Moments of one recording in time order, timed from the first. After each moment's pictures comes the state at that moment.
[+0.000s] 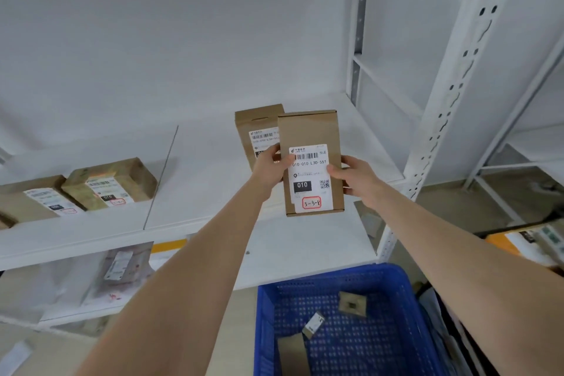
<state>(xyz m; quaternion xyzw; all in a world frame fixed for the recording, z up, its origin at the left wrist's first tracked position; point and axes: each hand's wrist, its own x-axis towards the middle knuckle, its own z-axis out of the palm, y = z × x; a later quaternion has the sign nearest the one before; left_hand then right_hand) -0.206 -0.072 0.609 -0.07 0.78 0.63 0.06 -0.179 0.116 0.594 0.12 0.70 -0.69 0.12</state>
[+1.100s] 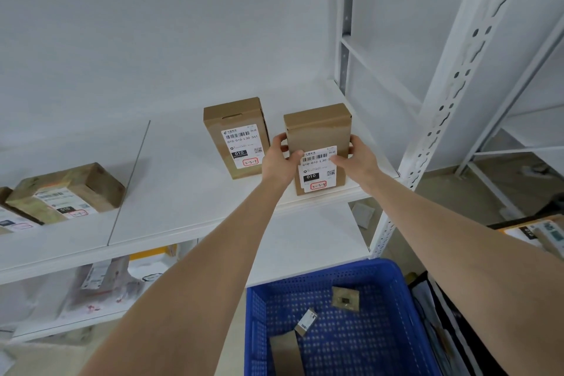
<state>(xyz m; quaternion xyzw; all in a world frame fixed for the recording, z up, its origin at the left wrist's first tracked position) -0.256 -0.011 0.574 -0.05 0.85 0.53 0.00 -0.252 0.154 0.555 0.13 0.82 -0.55 0.00</state>
